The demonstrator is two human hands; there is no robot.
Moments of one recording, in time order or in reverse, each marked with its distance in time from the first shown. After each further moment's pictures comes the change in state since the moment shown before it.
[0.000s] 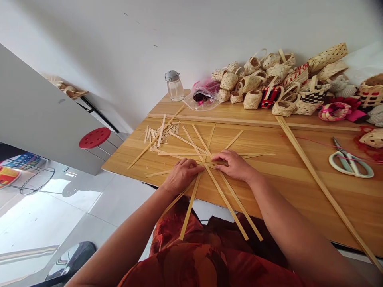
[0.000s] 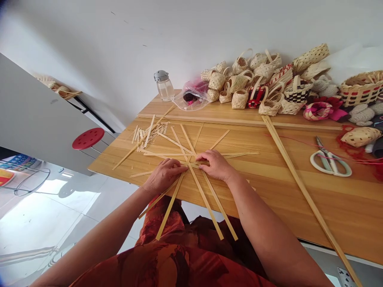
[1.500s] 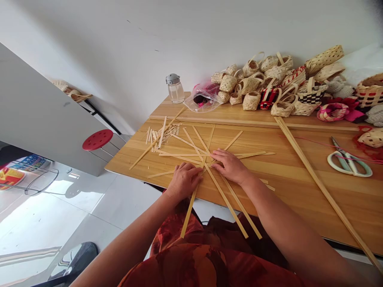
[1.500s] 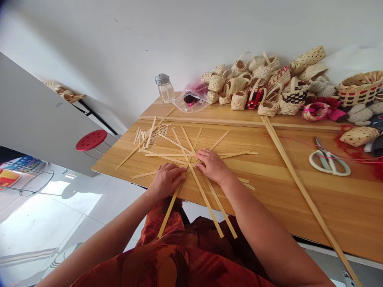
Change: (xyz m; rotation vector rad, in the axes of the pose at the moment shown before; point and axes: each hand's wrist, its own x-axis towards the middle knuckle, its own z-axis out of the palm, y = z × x) left_hand -0.005 0.033 -0.003 -0.063 0.036 -0.267; right_hand 0.001 0.009 0.022 -0.196 0.085 -0.131
